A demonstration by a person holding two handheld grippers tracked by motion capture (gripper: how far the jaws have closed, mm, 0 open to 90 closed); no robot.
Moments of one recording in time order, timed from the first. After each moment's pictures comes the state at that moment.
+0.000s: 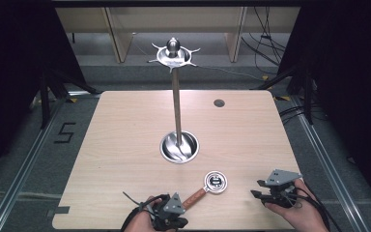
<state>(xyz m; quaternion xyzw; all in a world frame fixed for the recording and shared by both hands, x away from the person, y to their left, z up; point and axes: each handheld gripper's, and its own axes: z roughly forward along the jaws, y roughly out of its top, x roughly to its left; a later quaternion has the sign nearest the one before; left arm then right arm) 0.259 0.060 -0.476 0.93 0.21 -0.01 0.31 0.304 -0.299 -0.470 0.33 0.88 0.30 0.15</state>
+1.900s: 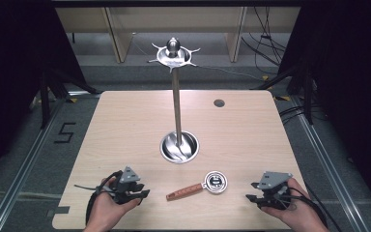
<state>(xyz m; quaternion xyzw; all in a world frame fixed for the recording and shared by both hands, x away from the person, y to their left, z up) 0.302 0.177 -0.468 0.84 0.41 0.11 0.33 0.303 -0.277 -0.461 0.25 0.91 0.28 0.14</state>
